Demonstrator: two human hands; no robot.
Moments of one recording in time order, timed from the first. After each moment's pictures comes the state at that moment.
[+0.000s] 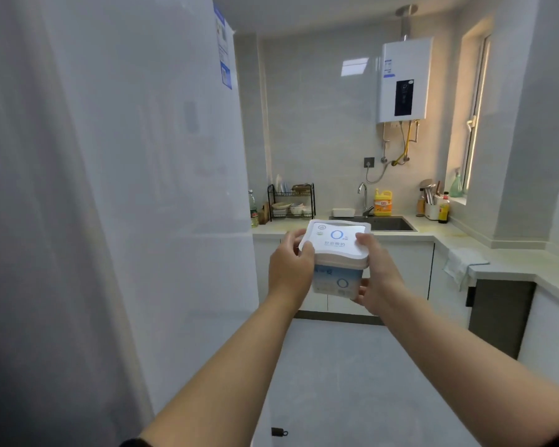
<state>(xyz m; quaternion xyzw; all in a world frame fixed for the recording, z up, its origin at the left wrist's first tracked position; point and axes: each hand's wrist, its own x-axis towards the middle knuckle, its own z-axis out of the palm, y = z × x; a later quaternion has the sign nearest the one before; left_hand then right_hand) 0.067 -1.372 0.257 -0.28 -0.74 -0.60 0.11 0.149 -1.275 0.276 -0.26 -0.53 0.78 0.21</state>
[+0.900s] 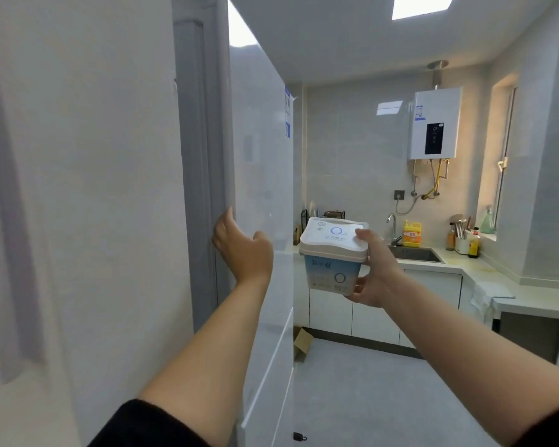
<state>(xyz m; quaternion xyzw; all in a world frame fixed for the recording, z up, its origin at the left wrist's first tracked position) 0.173 -1.544 0.313 -0.07 -0.68 -0.62 0.38 0.268 -1.388 0.323 -0.22 -0.54 0.80 0.14</state>
